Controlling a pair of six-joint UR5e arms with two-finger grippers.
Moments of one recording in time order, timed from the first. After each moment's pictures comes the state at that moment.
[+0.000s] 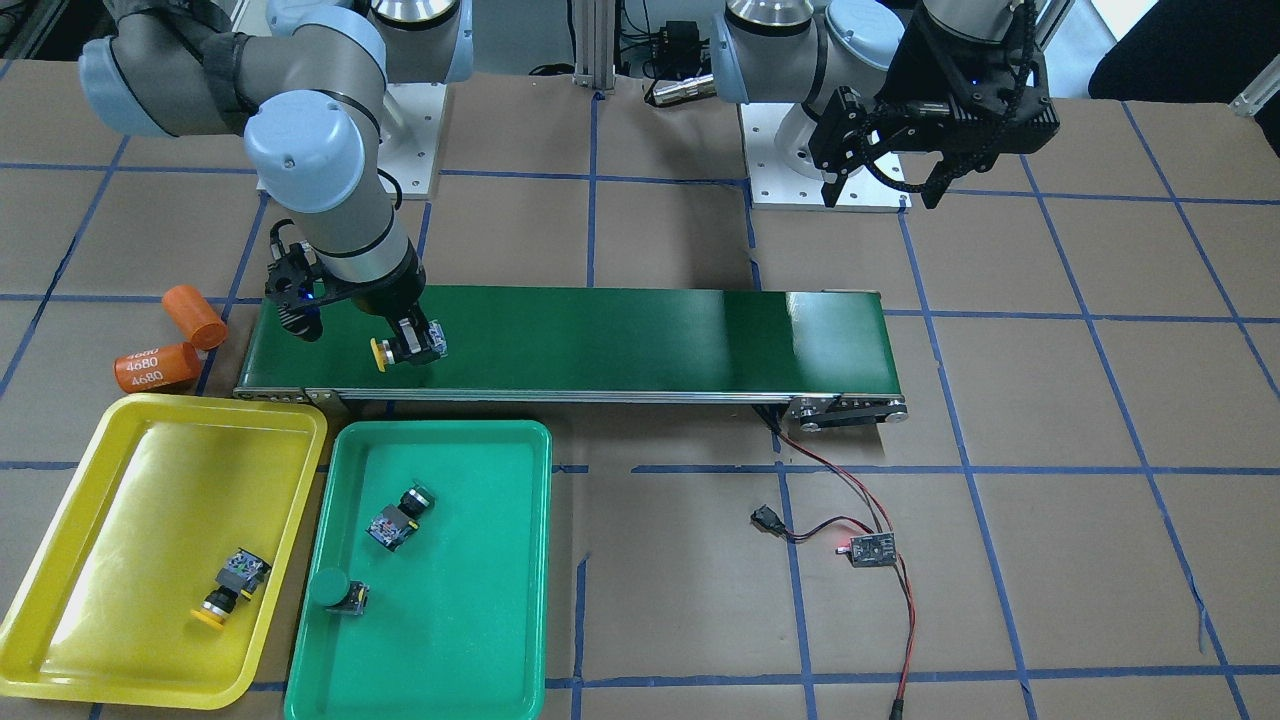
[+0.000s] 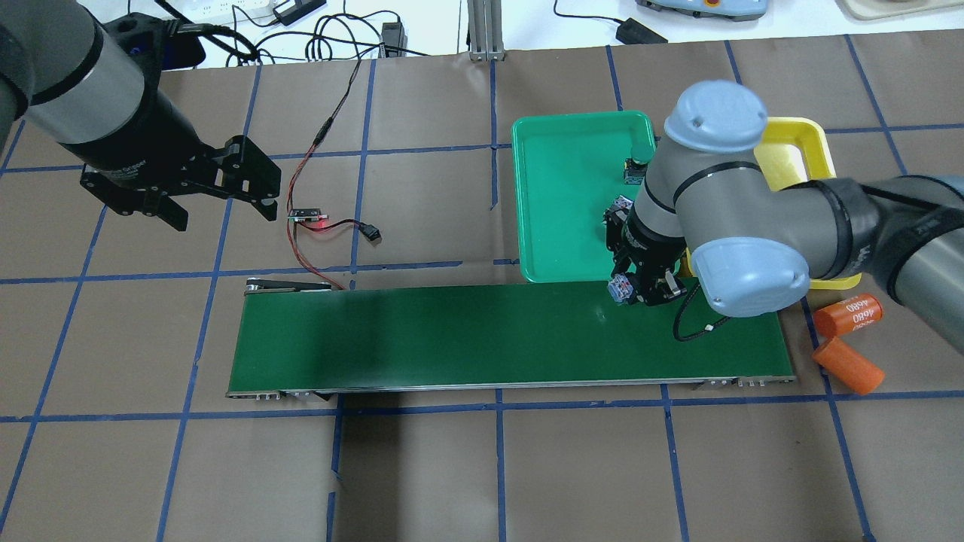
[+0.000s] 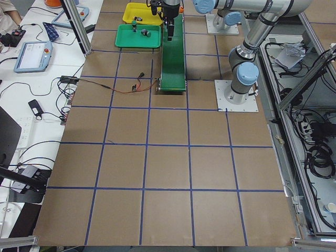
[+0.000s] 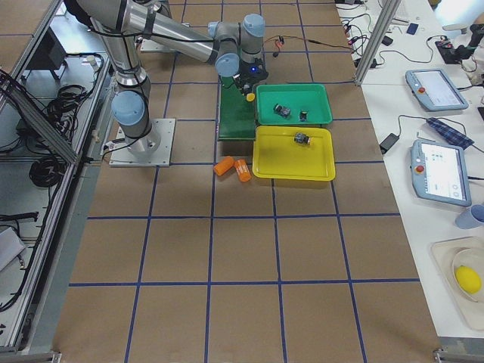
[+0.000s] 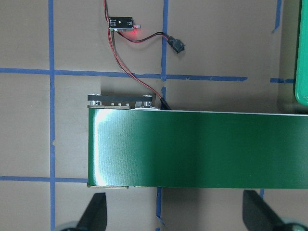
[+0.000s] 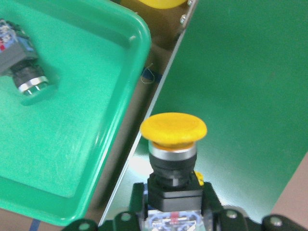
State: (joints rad) left arm -1.52 -1.41 -1.66 -1.59 1.53 0.00; right arm 1.64 -1.48 1.94 -1.96 -1.51 1.19
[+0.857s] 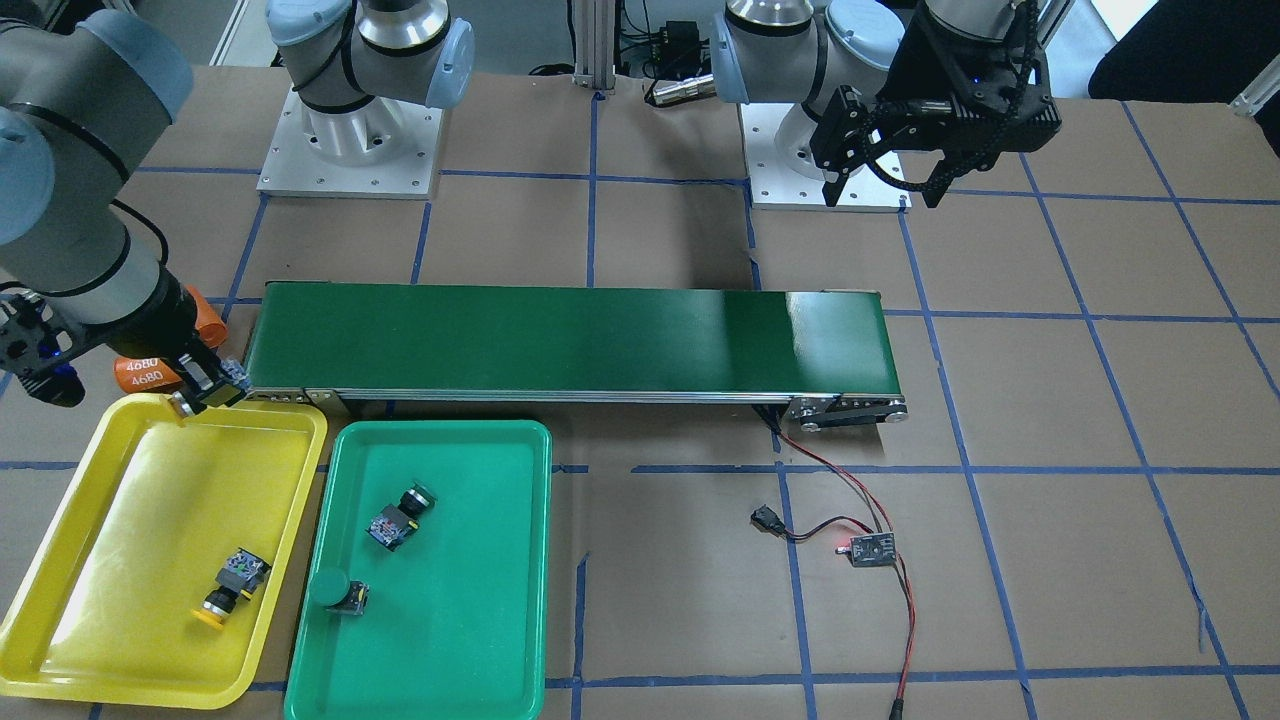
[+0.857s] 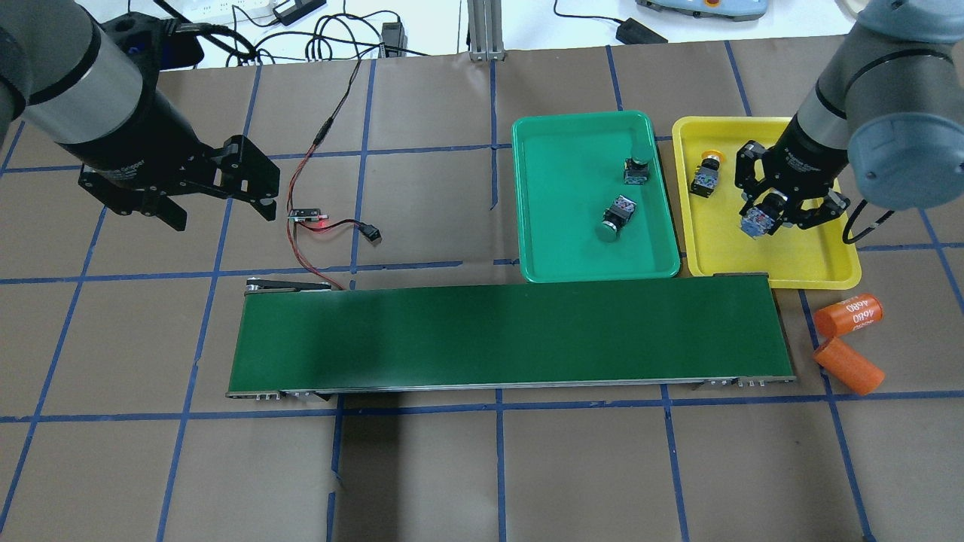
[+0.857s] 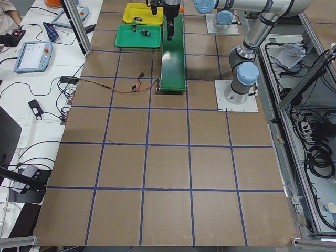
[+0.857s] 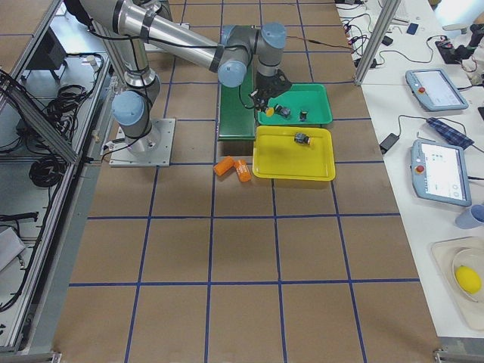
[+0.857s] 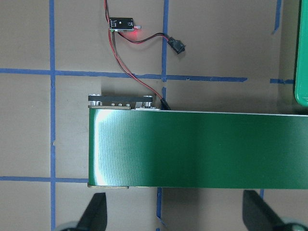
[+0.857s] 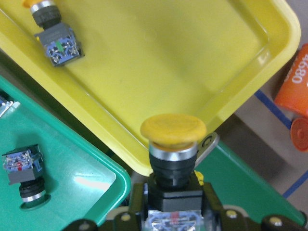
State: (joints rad) left arm -1.52 -1.41 -1.66 -1.59 1.53 0.00; right arm 1.32 -1.41 1.79 -1.92 -1.57 0.56
